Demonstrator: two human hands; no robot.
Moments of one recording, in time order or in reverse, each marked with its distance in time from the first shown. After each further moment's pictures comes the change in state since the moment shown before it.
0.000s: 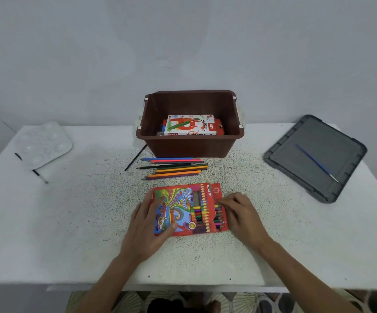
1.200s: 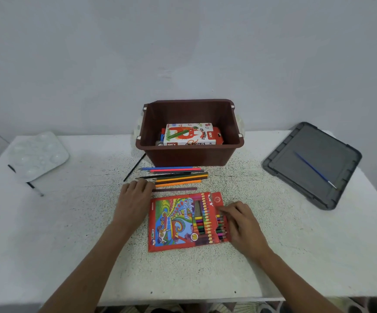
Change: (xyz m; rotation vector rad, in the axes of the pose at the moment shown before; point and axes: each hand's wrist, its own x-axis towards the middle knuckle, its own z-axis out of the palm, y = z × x) left_hand 0.091 -0.025 -0.038 0.533 -0.006 0.120; right_hand 0.000 -0.007 0.004 -0.035 0.038 0.023
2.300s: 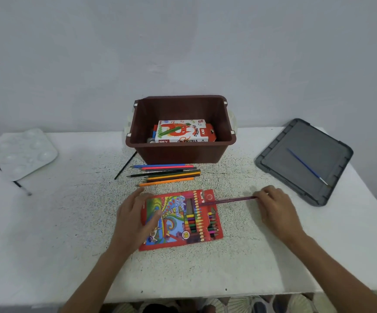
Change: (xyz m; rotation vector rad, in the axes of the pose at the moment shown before) left_hand -0.046 0.033 0.011 -0.634 0.017 -0.266; right_hand 0.011 0.053 -0.081 -0.487 0.087 -0.043
